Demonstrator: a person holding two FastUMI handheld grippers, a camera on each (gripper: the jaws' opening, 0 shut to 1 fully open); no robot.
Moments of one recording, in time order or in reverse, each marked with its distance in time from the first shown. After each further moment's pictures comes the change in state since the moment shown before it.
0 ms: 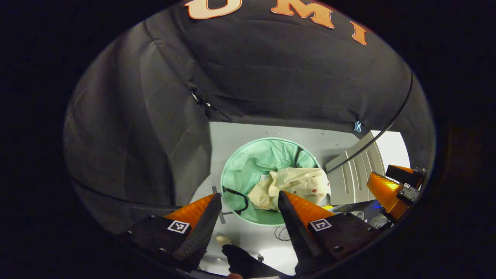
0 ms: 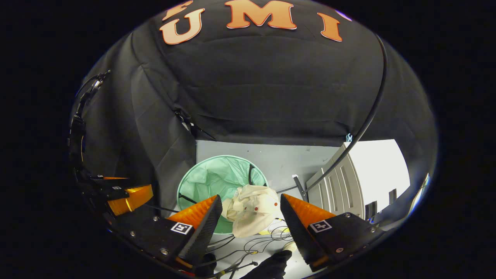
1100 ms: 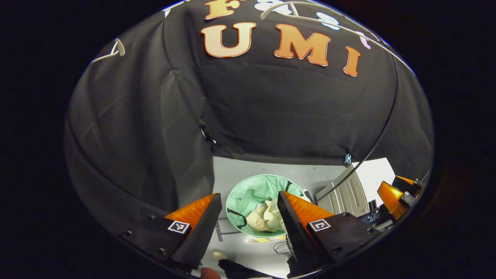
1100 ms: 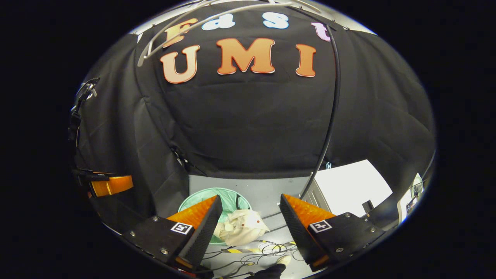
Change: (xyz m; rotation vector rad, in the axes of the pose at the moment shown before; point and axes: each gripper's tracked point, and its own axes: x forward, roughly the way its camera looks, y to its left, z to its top) left arm -0.143 0.010 0.062 -0.040 -0.308 -0.039; right arm -0.170 -0.035 0.066 0.013 -0.319 -0.081
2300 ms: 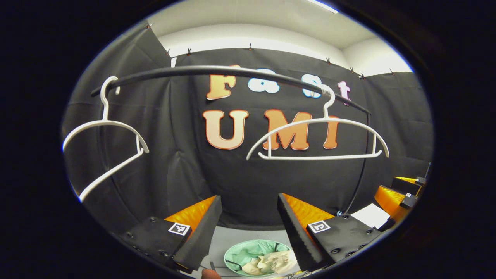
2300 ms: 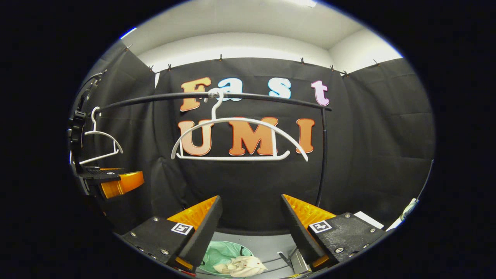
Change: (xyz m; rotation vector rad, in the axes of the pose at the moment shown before) left arm -0.188 -0.001 0.186 0.000 -0.647 -0.007; right arm -0.162 0.005 0.190 -0.019 -0.505 0.039
